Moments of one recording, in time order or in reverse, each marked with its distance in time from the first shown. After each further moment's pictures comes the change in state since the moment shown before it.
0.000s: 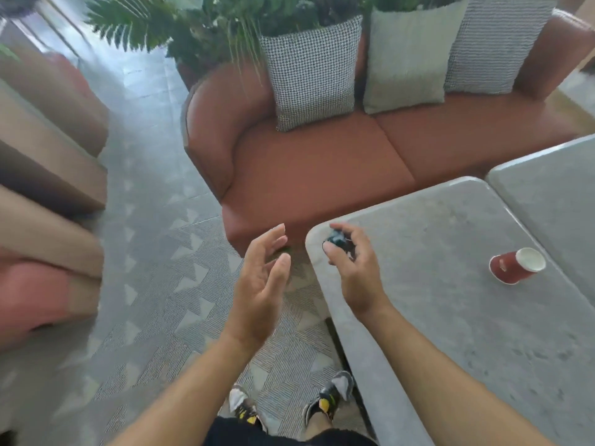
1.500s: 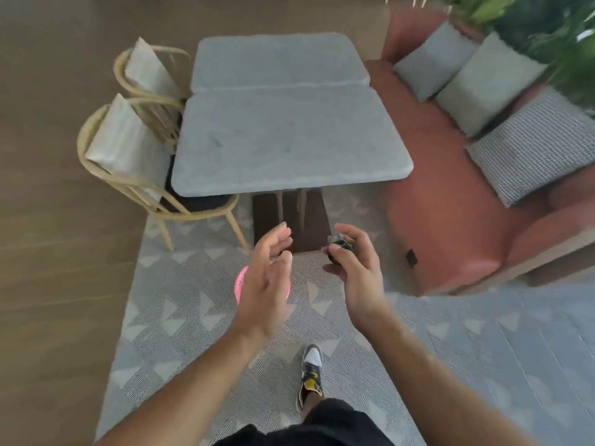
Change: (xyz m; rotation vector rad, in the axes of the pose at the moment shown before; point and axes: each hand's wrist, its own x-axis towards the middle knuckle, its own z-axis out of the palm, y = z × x) left_hand -0.504 -0.045 -0.665 0.050 1.719 -0.187; right_hand -0.524 -0.037 0.791 -0.010 -1.694 0.204
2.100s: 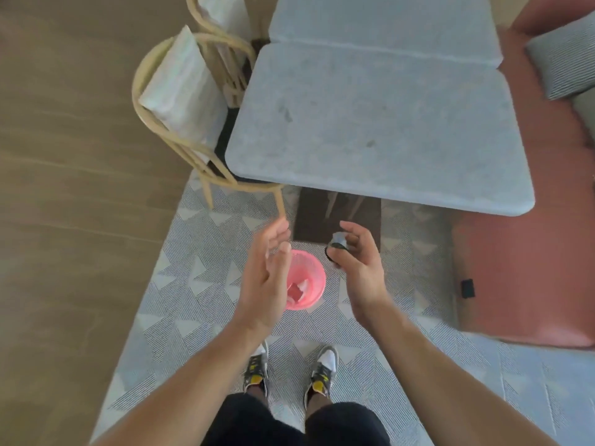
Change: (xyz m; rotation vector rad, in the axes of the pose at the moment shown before) left_hand 0.129 -0.084 -0.088 0.073 0.292 -0.182; right_hand 0.164 0.079 0.115 -0.283 -0.184 0.217
